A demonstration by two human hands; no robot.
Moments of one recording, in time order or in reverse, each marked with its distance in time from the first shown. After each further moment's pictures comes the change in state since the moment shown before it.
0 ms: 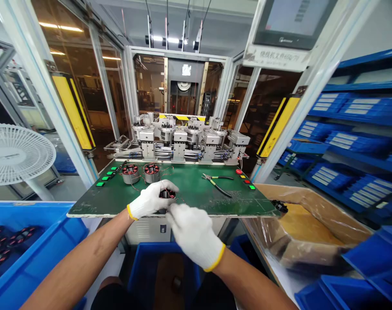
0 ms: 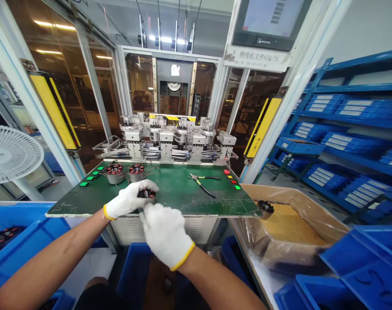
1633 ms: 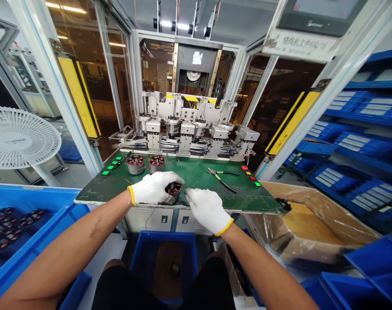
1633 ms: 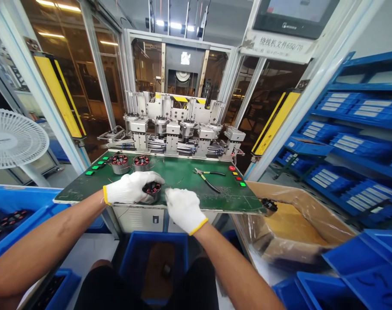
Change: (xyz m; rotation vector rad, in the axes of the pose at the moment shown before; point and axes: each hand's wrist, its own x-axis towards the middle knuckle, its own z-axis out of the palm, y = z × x) left_hand -0.004 0.025 -0.028 0.459 -0.178 0.008; right_hand 0.022 0.038 0.011 -0.215 -0.069 -0.006
